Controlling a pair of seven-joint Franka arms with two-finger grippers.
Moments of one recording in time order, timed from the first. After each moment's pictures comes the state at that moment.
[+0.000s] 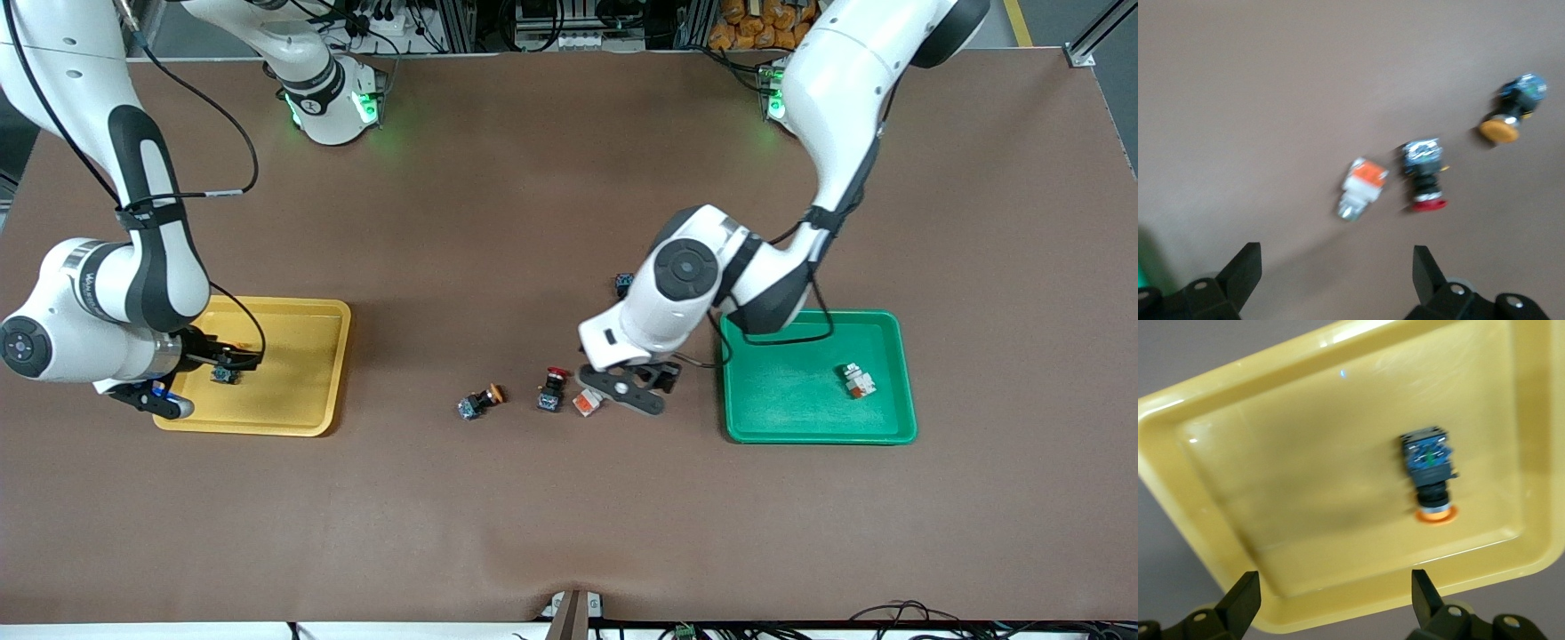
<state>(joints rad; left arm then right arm) -0.43 0.75 -0.29 -1.34 0.14 2.28 -0.22 0.07 0.48 -0.19 -1.77 0.17 1.95 0.19</state>
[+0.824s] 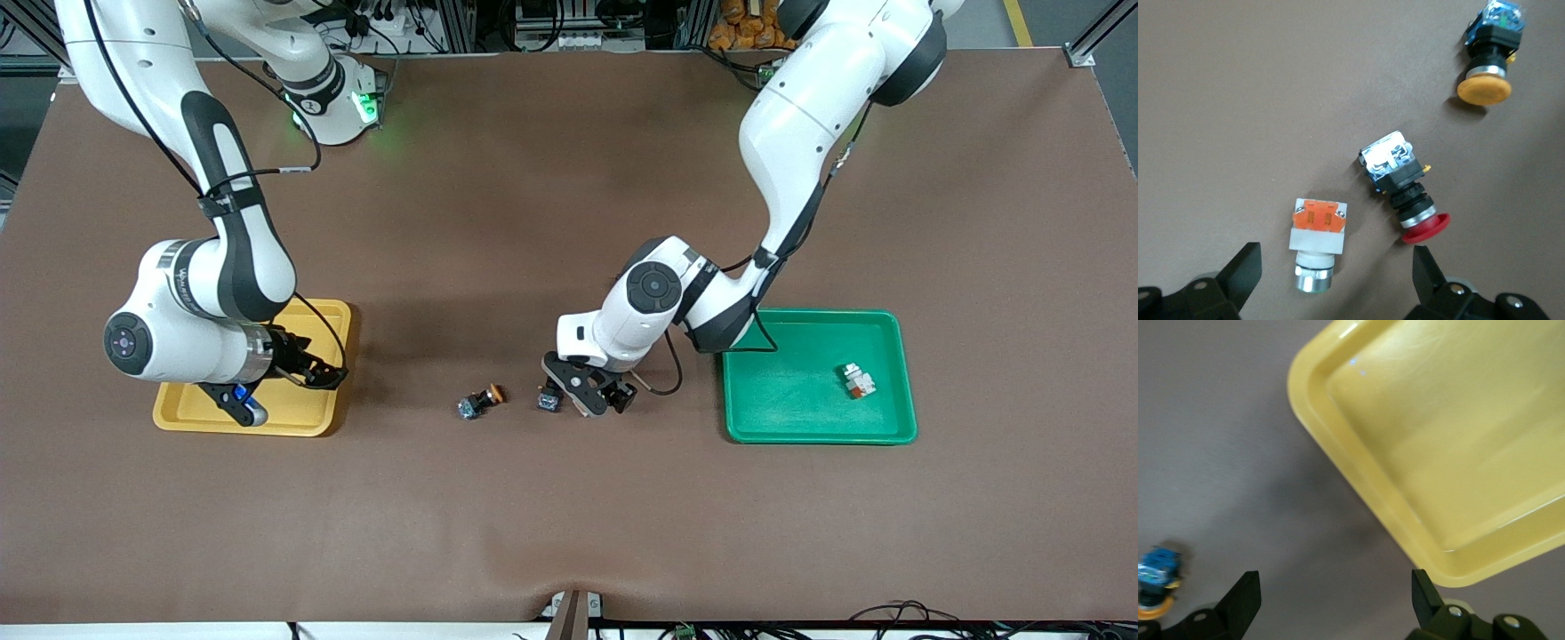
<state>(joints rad) -0.45 0.92 -0.28 -1.35 0.15 2.51 0.08 0.26 0.48 -0.18 -1.77 0.38 2.04 0.56</state>
